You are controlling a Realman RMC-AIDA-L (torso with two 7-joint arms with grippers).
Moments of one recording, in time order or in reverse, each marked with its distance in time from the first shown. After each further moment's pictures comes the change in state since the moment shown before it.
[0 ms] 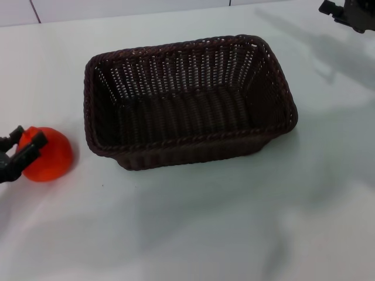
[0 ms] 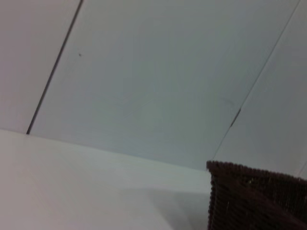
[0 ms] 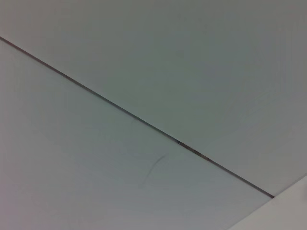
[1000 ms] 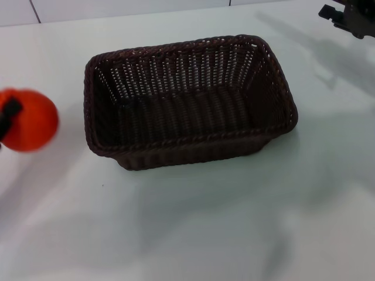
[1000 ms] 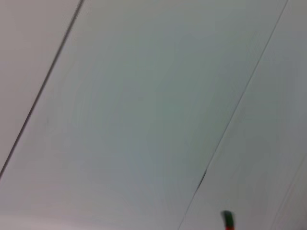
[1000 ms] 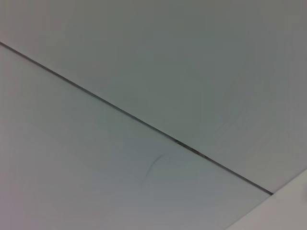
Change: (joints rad) left arm -0.006 -0.018 -0.163 -0.035 0.043 -0.187 -0.019; right arm -0.019 0.013 0.001 0.010 0.028 -0.001 -0.016
